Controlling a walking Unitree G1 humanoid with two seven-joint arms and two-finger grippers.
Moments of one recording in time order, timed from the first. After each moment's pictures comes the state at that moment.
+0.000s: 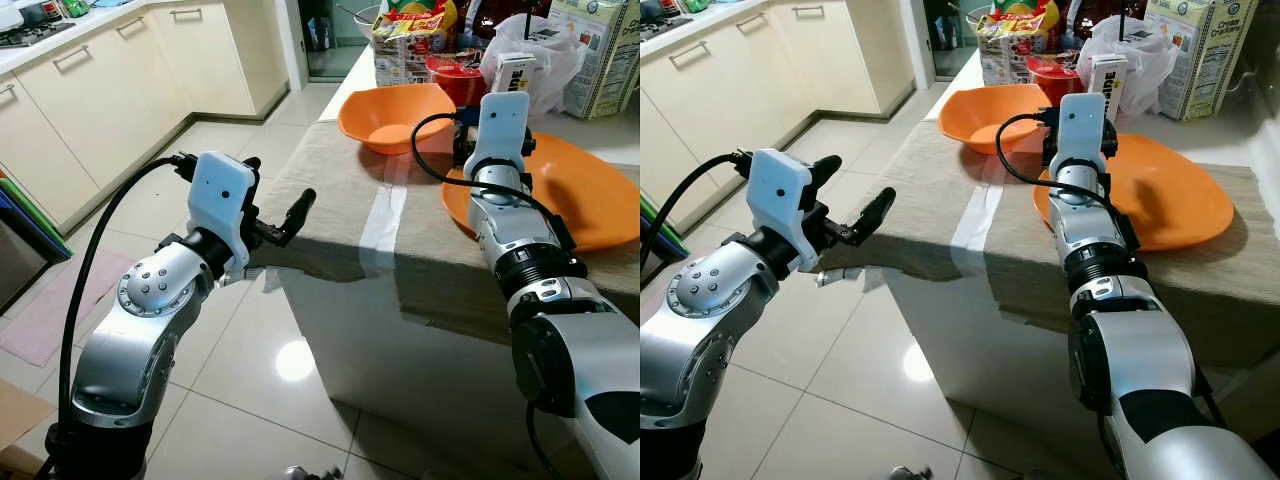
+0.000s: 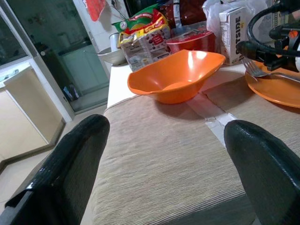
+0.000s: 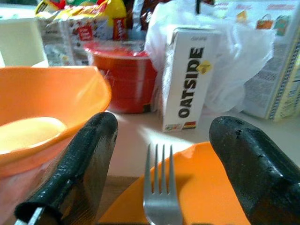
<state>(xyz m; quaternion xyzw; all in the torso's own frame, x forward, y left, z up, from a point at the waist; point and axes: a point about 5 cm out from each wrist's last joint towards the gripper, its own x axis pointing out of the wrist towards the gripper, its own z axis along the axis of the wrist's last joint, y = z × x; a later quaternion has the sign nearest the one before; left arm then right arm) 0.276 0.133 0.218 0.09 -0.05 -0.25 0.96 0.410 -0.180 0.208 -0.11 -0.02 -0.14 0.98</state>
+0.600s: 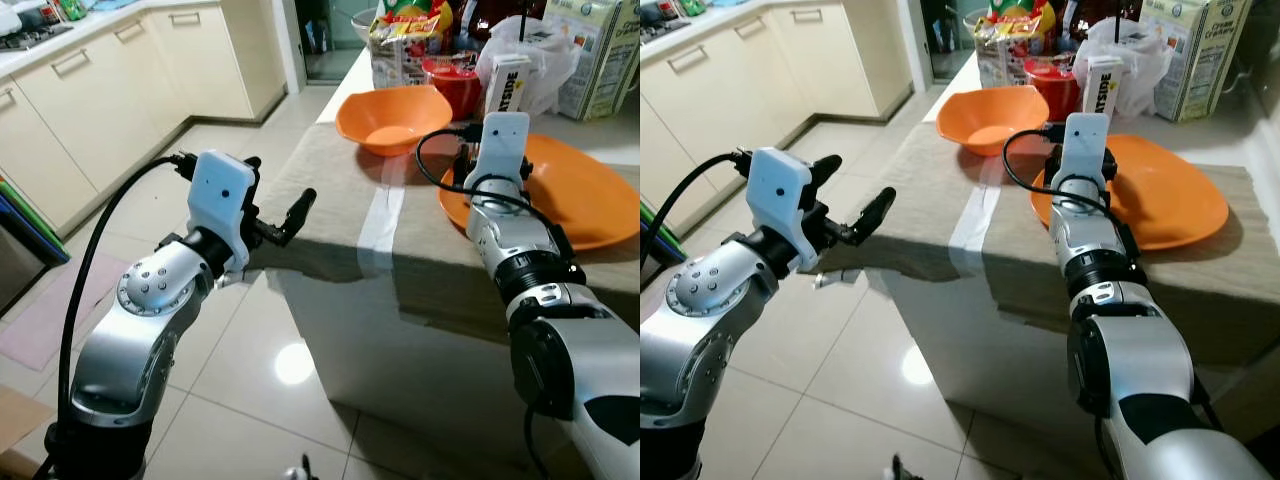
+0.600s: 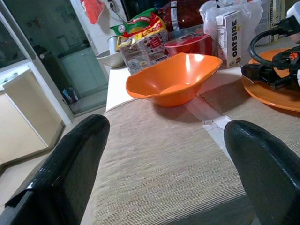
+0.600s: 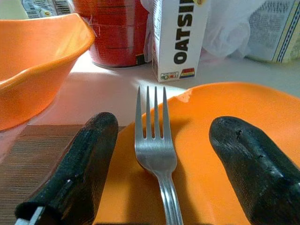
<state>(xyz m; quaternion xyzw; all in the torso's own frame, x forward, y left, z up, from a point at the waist) 0.276 0.133 0.219 0.09 -0.05 -0.25 0.96 0.407 -0.184 0.182 -0.05 0.07 -0.14 0.99</state>
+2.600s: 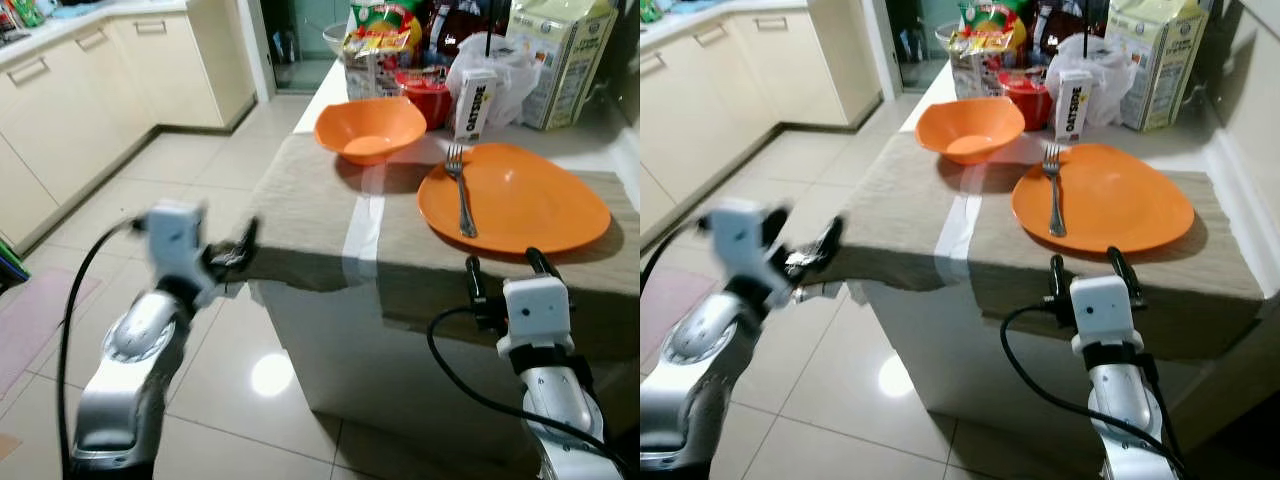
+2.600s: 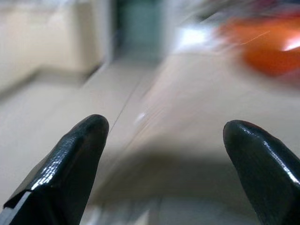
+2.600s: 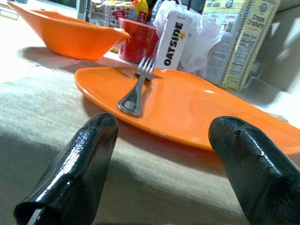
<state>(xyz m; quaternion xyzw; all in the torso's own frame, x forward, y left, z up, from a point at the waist) 0.252 0.202 0.126 -0.08 0.07 -0.01 0.99 0.223 -0.185 0.129 -0.18 -0.06 -0.03 0.98</state>
